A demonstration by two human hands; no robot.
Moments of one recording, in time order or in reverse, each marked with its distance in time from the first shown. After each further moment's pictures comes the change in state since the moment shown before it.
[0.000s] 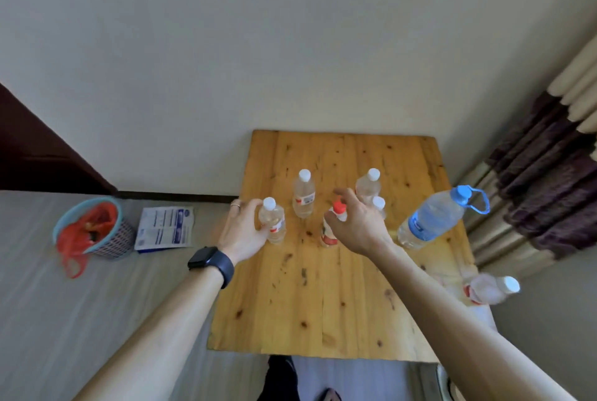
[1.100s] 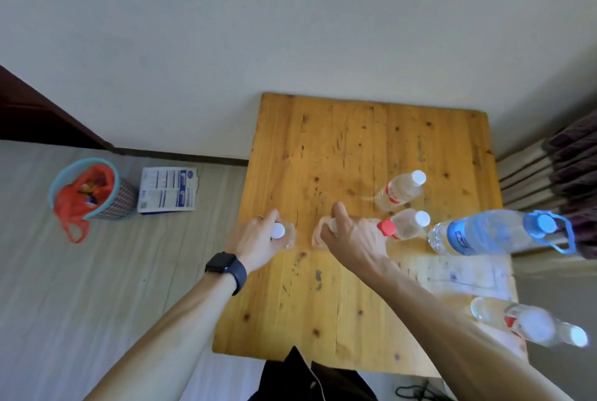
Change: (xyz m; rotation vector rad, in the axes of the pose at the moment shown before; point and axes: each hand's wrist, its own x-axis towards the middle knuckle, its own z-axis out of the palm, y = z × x) left_hand 0.100 -0.062 0.062 0.160 -0.194 0.085; right_hand 0.089 0.005 0.087 -0.313 -0.167 -0.048
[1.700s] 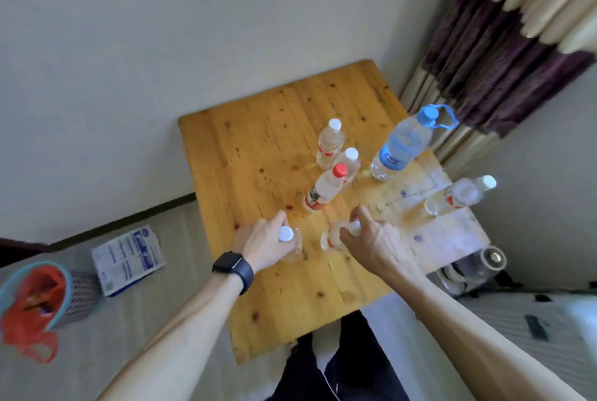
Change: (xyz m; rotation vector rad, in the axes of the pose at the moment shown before) left_hand -0.027 0.049 0.013 0.155 -0.190 0.421; right_hand -0.155 0.030 0.016 0.276 0.181 0.530
